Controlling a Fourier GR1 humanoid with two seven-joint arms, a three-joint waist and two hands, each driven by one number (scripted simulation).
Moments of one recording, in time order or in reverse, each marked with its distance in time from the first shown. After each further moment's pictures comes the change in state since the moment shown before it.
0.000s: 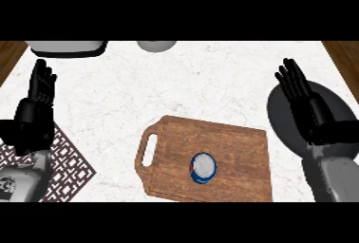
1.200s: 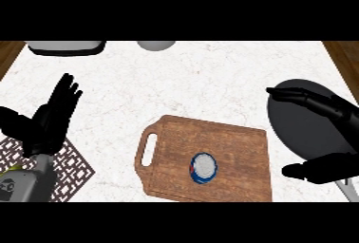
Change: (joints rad) left arm 0.032 -0.046 0.040 0.049 0.220 -0.234 0.127; right arm 0.032 -0.314 0.096 -0.356 0.222 0.305 -0.040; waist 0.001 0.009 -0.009
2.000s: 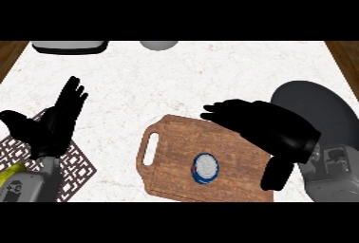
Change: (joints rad) left arm 0.012 -0.036 -0.006 0.005 -0.022 -0.018 -0.017; right arm -0.292 0.017 0.398 0.007 0.274 0.278 0.409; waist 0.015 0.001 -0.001
